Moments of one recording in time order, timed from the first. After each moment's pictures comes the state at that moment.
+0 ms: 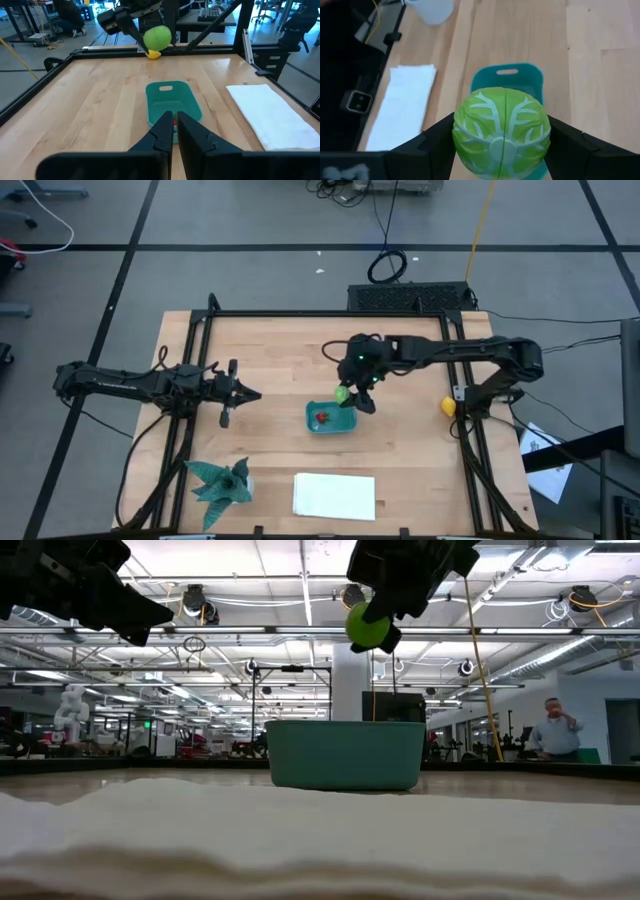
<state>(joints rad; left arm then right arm) -0.05 0.47 0.24 0.05 0.02 0.02 -0.16 1.56 1.19 -0.51 -0.45 -0.01</state>
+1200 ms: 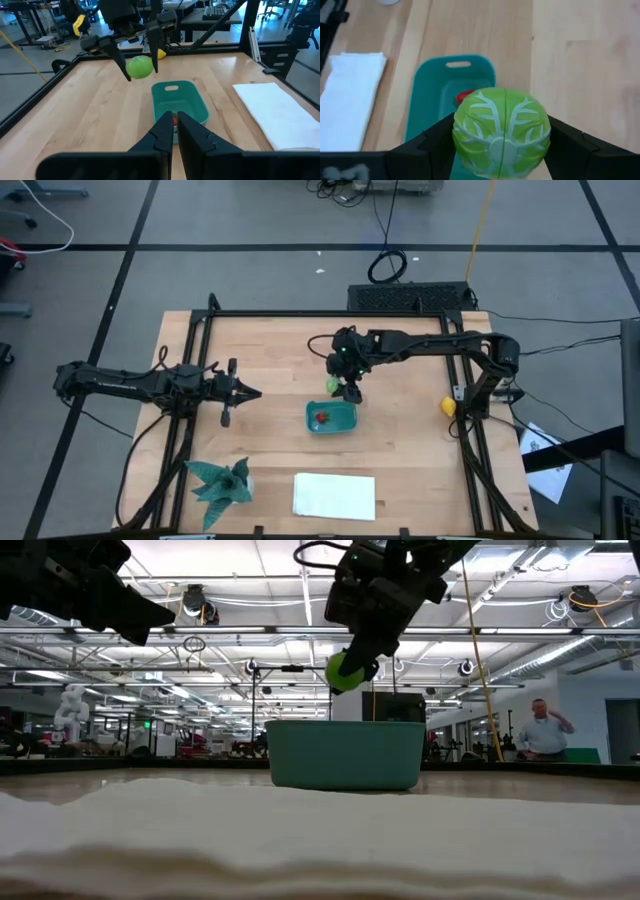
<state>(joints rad) -0.05 0.47 0.24 0.05 -0.01 0.05 -0.23 1.74 1.28 -0.52 -0.40 -0.14</state>
